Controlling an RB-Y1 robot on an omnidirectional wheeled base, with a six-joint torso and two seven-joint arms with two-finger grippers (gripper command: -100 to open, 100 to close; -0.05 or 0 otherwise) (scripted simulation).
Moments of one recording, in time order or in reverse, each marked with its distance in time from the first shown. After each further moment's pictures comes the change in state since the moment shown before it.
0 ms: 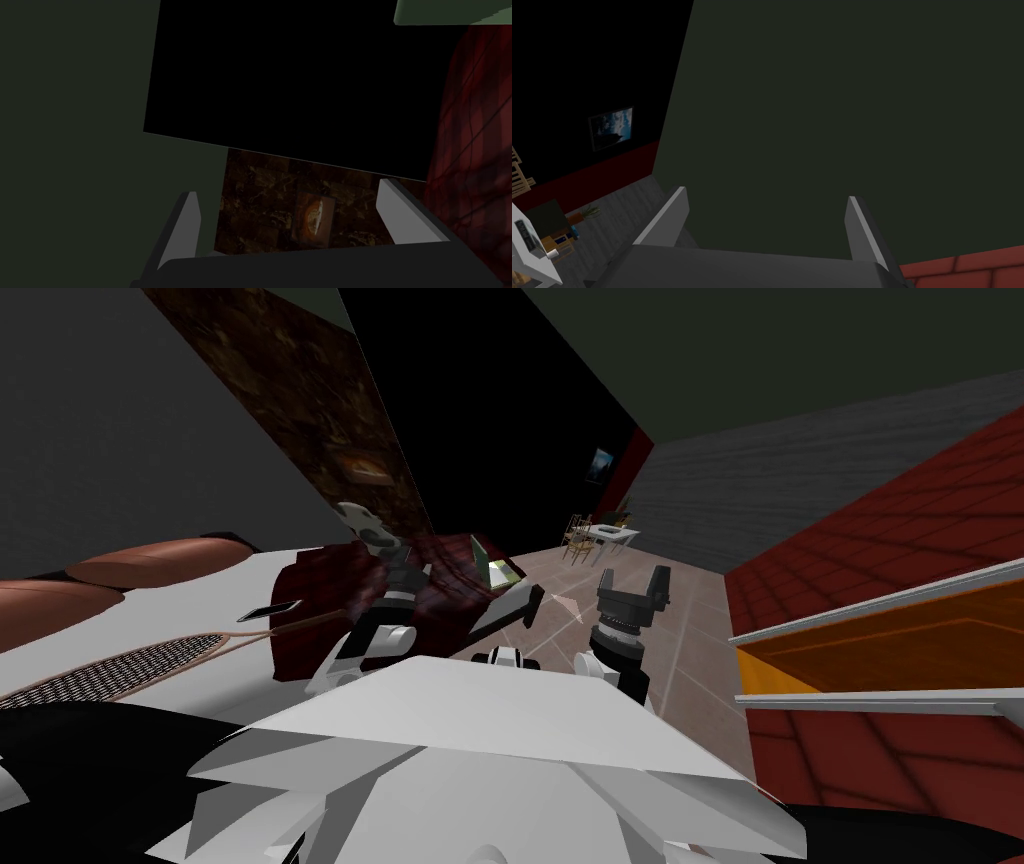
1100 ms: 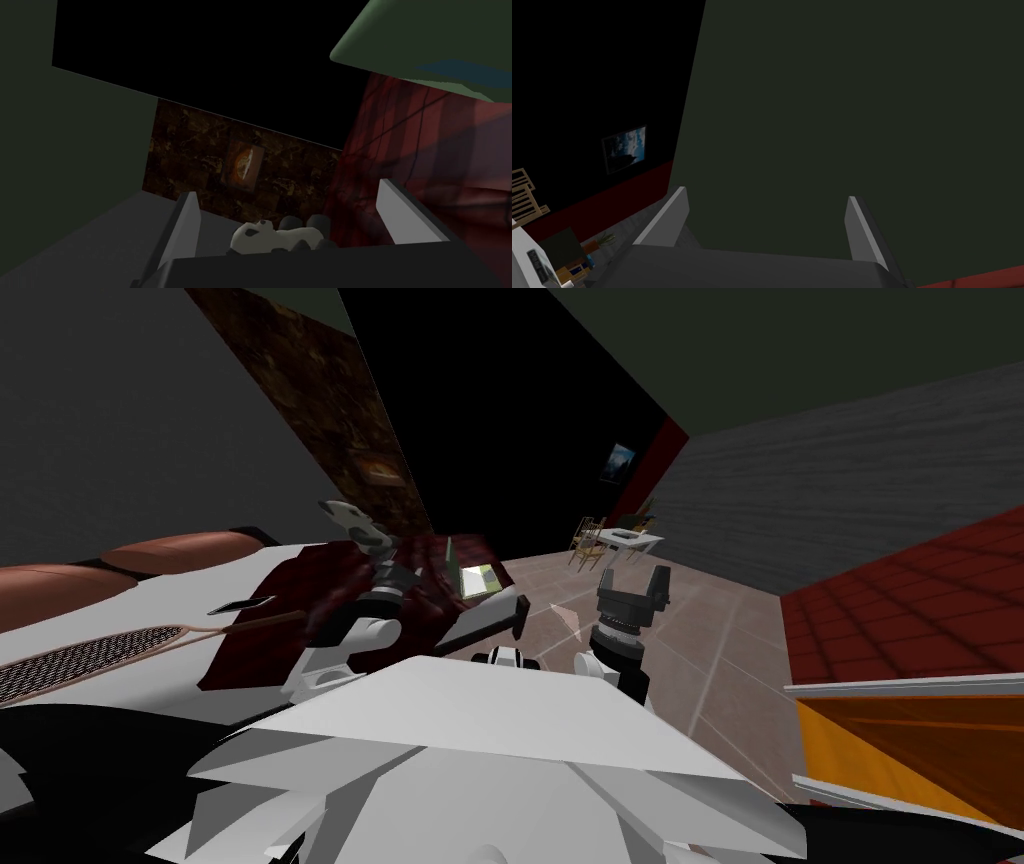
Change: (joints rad) left arm -0.054 -0.004 0.162 -0.006 0.173 0.293 0.116; right arm 0.000 0.000 0.000 0.000 0.000 0.000 0.000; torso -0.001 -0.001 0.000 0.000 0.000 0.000
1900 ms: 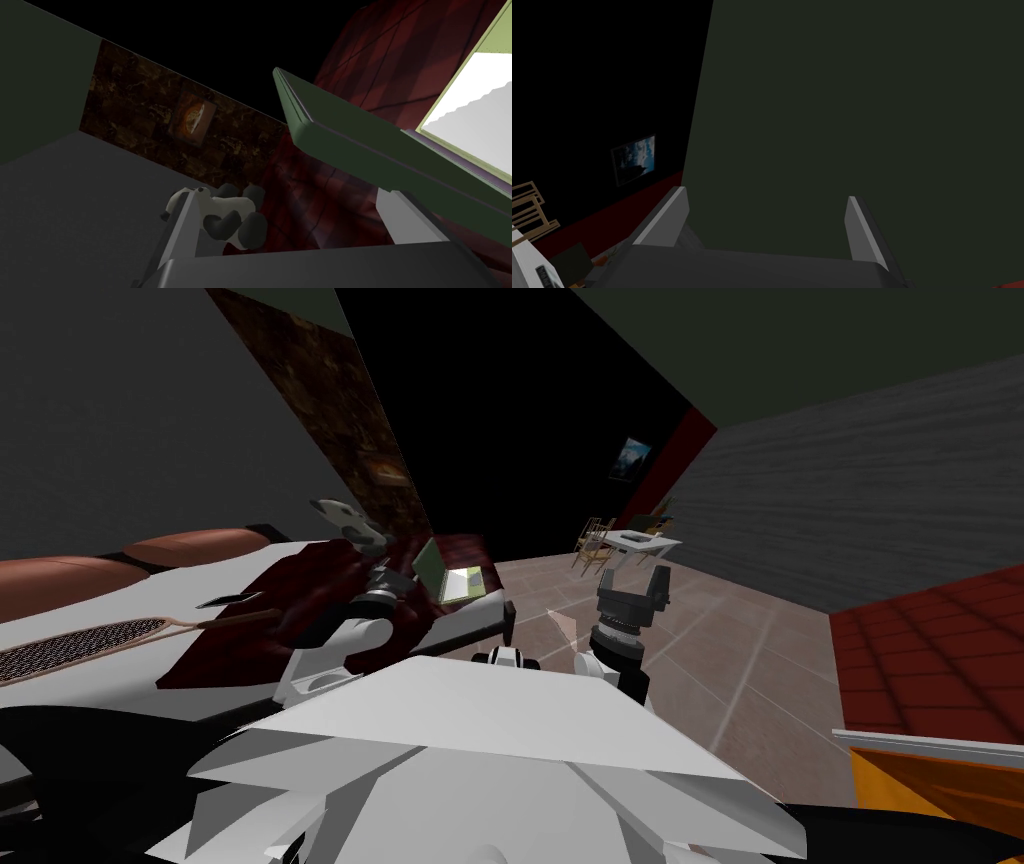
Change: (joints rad) left arm -0.025 -0.075 0.106 -0.004 0.112 0.185 0.076; right arm 0.000 0.000 0.000 0.000 0.000 0.000 0.000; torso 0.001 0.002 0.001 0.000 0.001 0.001
